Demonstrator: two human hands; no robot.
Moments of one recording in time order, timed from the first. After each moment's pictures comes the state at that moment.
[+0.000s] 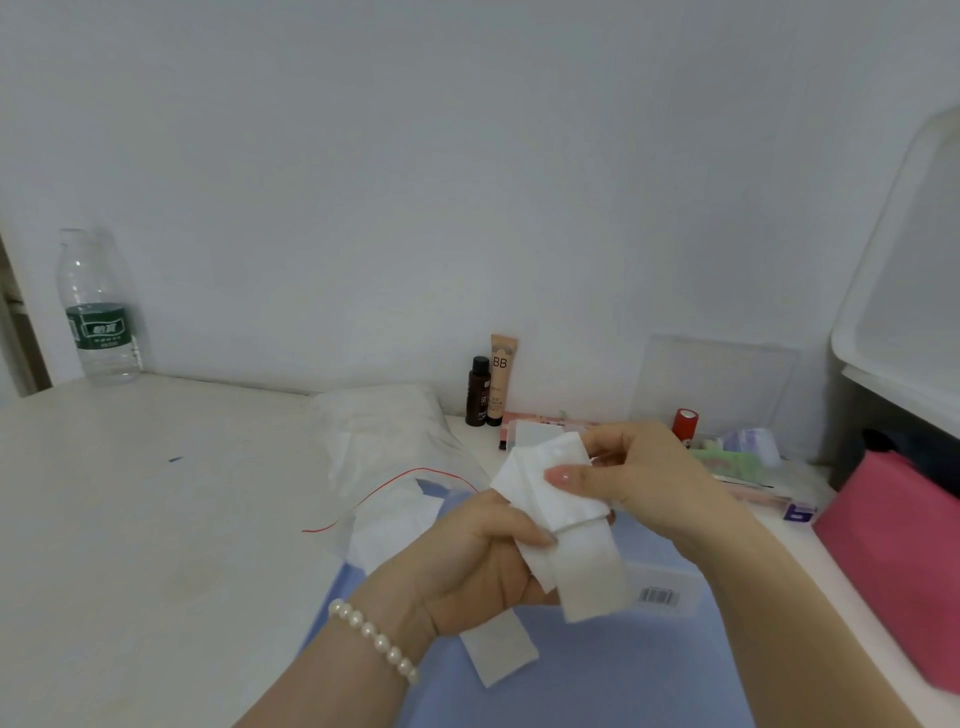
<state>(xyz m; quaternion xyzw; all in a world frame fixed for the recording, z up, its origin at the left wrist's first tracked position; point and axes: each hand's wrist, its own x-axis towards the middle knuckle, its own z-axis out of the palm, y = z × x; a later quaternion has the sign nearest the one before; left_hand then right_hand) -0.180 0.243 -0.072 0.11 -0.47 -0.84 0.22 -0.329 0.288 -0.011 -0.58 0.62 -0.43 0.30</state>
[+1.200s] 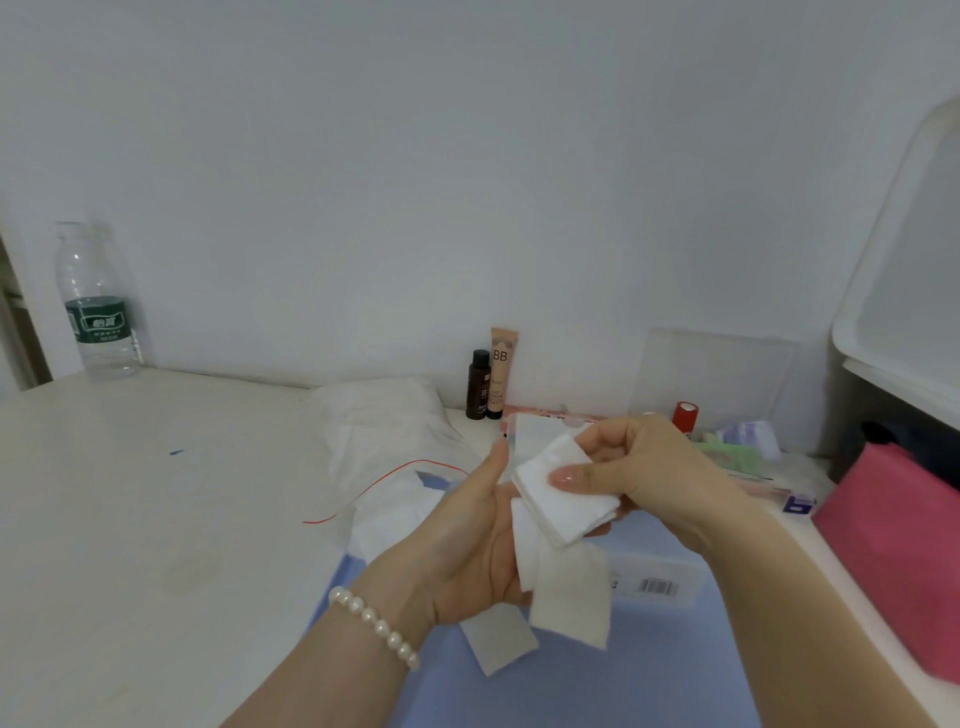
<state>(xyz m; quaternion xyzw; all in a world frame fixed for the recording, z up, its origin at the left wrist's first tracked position) -0.182 0.241 -0.067 0.22 -0.44 -0.85 0.19 -0.333 0.287 -0.012 -0.53 0.63 -0.43 0.38</state>
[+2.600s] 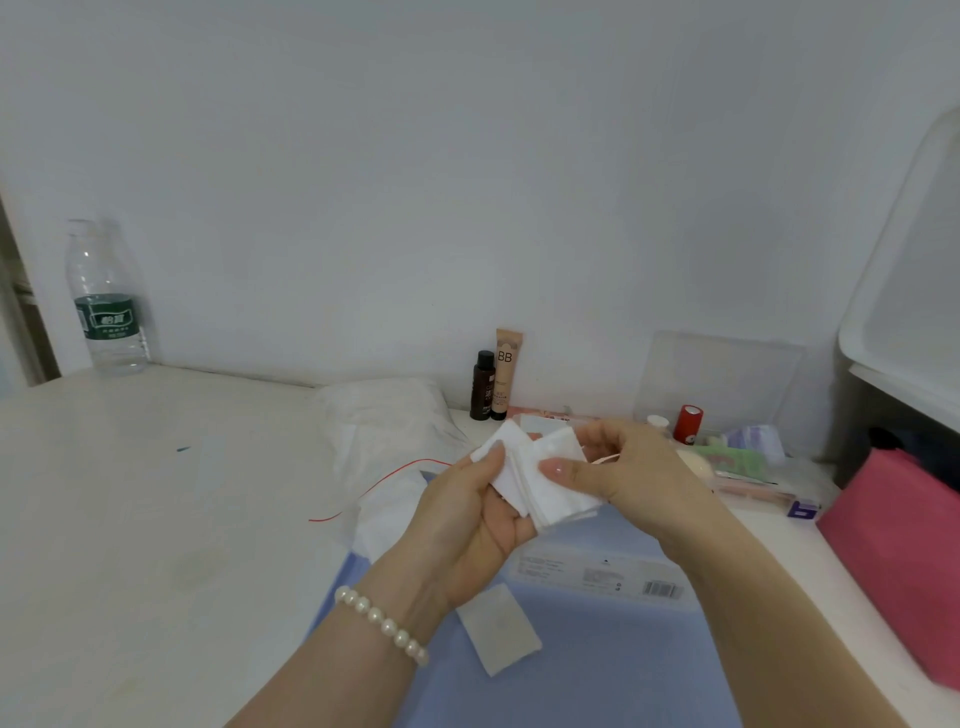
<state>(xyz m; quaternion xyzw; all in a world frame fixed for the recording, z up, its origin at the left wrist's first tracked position) -0.184 0.240 -0.064 0.17 -0.30 -0.85 0.41 -0.324 0.278 -0.027 -0.52 0.65 -0.46 0.30</state>
